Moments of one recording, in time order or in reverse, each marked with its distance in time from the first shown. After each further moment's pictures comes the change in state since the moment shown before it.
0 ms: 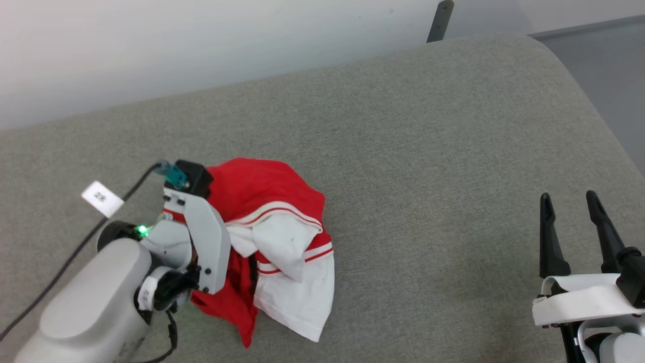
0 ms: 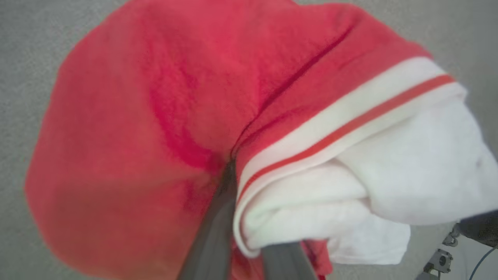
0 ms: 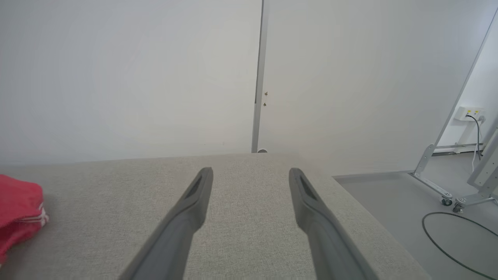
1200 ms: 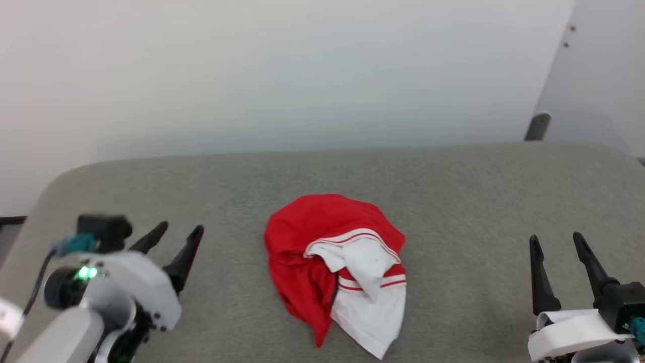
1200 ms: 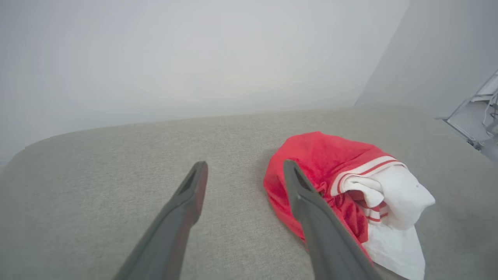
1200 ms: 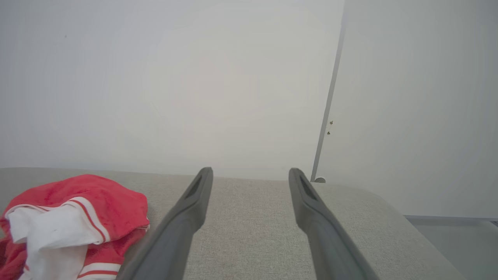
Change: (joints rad) left arm 0.283 0.085 0.178 -0.128 0.006 0.018 -0.509; right arm 0.087 0.000 0.008 0.038 -0.049 0.000 0.030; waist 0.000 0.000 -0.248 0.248
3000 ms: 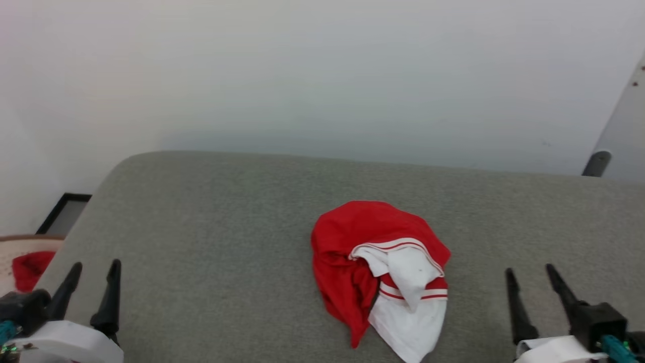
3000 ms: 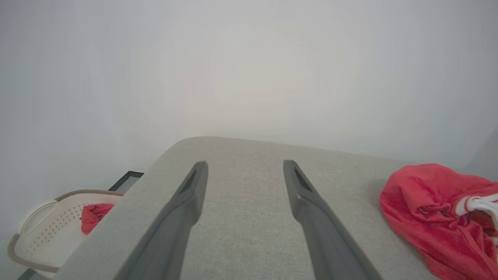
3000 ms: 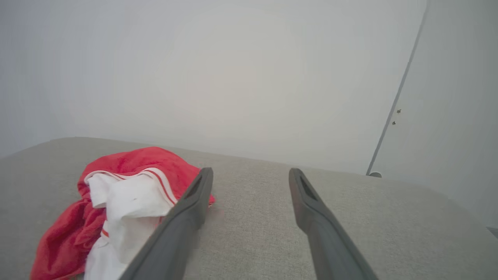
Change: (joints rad) left arm 0.283 -0.050 0.287 0.122 0.142 -0.051 -0.389; right arm 0.057 0.000 0.035 0.061 0.010 0.000 -0.001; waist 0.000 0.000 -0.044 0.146
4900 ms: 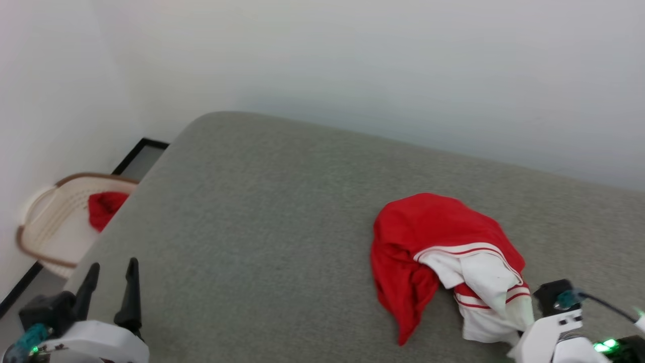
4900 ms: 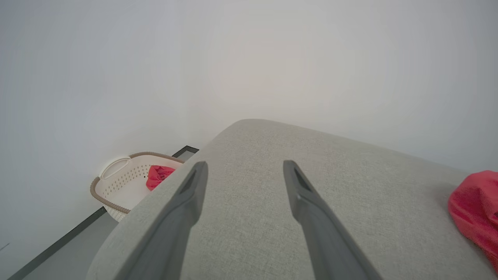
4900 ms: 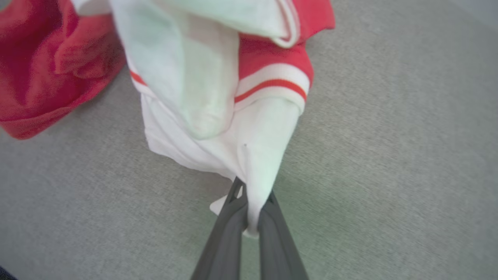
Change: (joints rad) left arm -0.038 -0.154 0.070 0.074 0.132 0.008 -0.019; right arm -0.059 -0.125 0.134 0.037 0.078 0.001 0.812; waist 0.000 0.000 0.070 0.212
